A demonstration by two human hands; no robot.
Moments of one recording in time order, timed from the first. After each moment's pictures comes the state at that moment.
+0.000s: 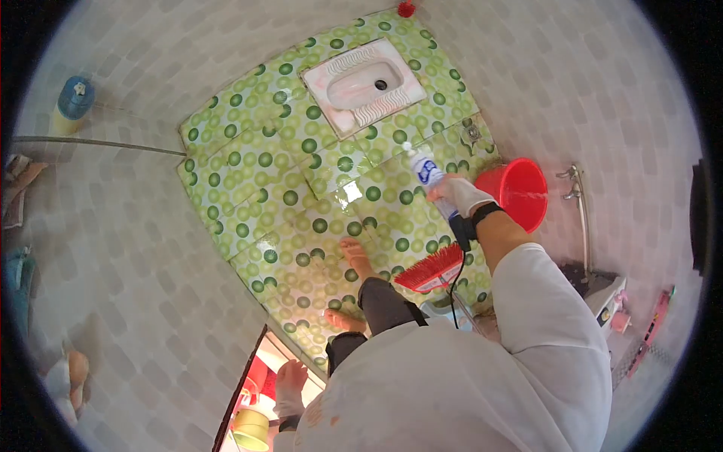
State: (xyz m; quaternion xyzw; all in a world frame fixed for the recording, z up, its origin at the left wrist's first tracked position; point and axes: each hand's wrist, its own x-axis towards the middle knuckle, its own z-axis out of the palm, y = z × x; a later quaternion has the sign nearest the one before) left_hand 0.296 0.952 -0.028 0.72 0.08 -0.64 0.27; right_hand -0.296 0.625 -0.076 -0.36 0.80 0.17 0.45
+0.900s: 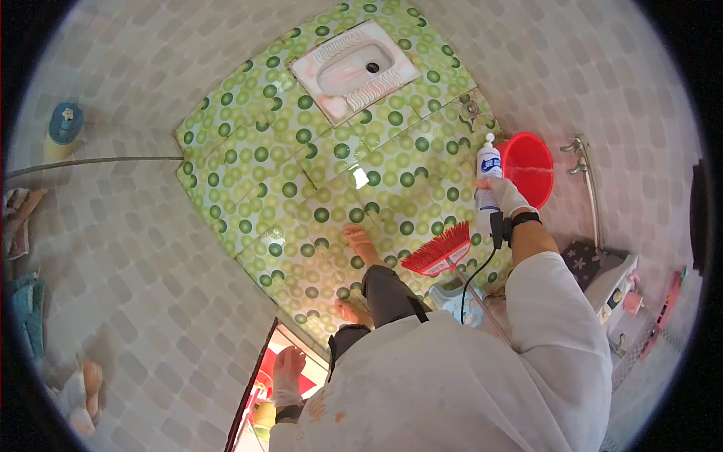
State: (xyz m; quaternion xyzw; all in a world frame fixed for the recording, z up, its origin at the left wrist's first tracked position) left_hand 0.273 0.901 0.002 0.76 -0.01 -0.61 0.21; right_hand -0.387 0.747 -0.063 0.02 0.80 -0.27 0.53
